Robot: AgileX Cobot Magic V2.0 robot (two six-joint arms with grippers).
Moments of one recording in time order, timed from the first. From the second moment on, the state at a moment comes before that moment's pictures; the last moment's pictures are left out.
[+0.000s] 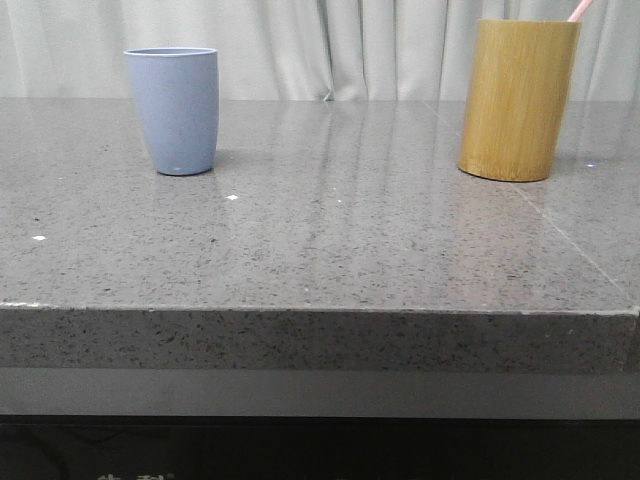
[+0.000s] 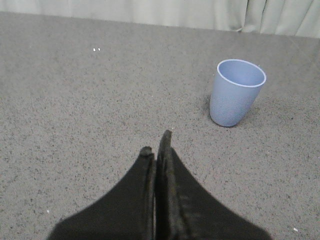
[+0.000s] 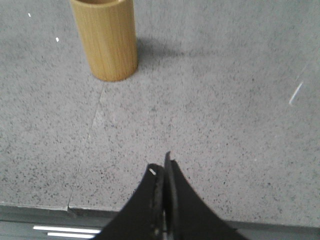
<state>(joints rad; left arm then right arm) 0.01 0.51 -0.80 -0.15 0.77 0.07 -0.01 0.54 -0.77 0.06 0.86 0.00</state>
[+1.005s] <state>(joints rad) 0.01 0.81 -0.89 -0.33 0.69 0.23 -0.01 0.58 -0.77 0.06 0.86 0.00</state>
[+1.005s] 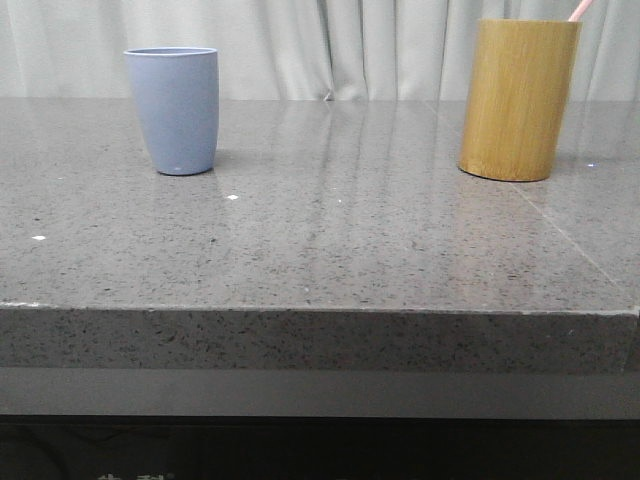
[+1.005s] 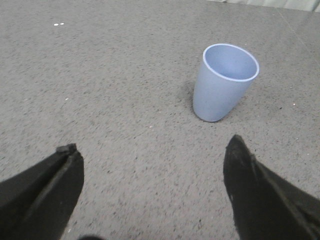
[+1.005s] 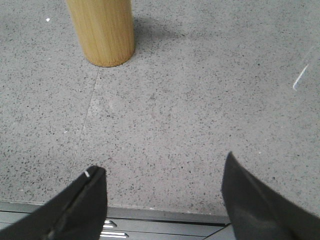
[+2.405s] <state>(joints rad) -0.33 1.95 -1.95 0.06 1.16 -0.03 -0.01 0.58 -0.77 0.06 0.86 0.00</state>
